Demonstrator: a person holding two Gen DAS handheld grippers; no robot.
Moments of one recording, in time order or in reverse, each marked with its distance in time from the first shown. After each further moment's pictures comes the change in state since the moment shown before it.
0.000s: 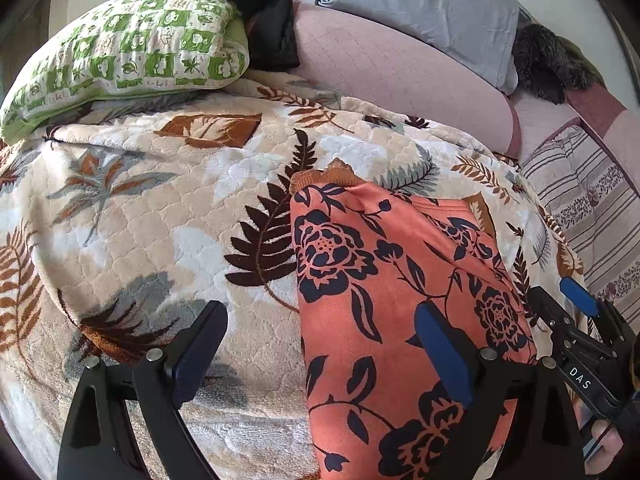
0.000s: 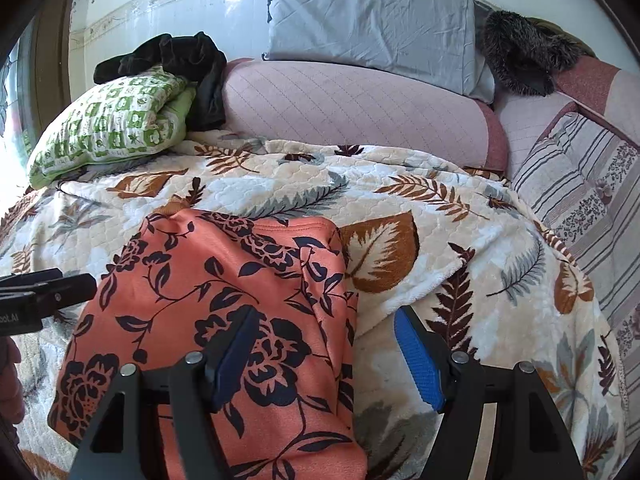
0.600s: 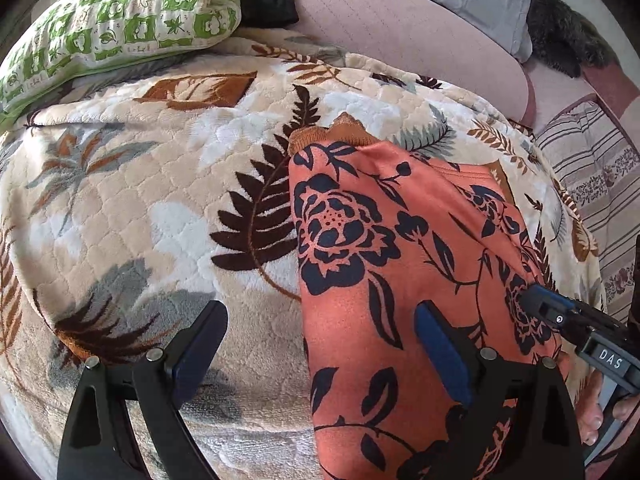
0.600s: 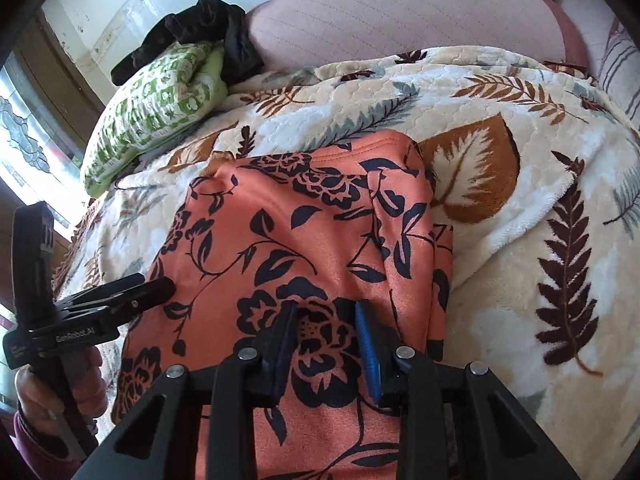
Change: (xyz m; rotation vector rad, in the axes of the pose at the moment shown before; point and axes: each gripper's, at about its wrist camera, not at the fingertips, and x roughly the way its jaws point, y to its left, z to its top) left arm 0.033 -0.003 0.002 0.028 0.124 0.023; right arm 0.056 -0.018 -0.005 0.191 0.274 0.431
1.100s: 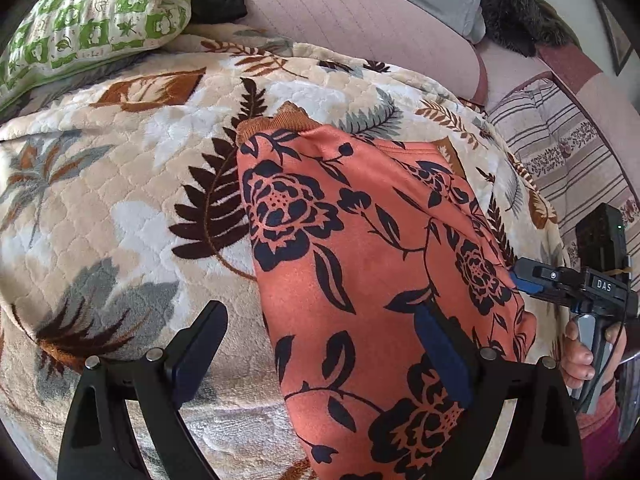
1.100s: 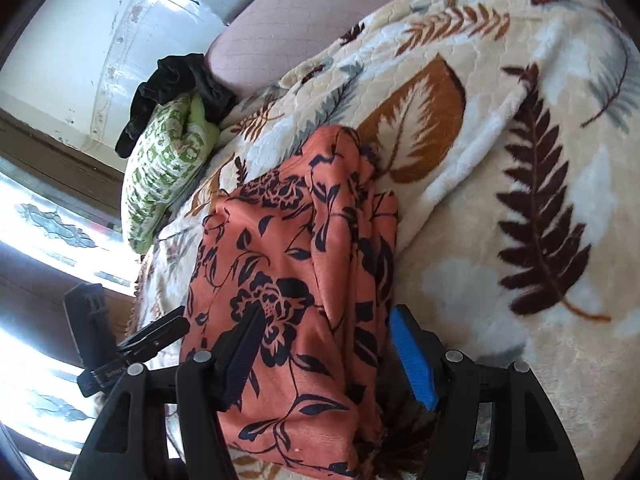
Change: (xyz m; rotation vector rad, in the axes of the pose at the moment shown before) left arm -0.006 -0.004 -0.004 0.085 0.072 -0.180; right arm -0.016 -0.083 -0.010 0.300 0.078 0.273
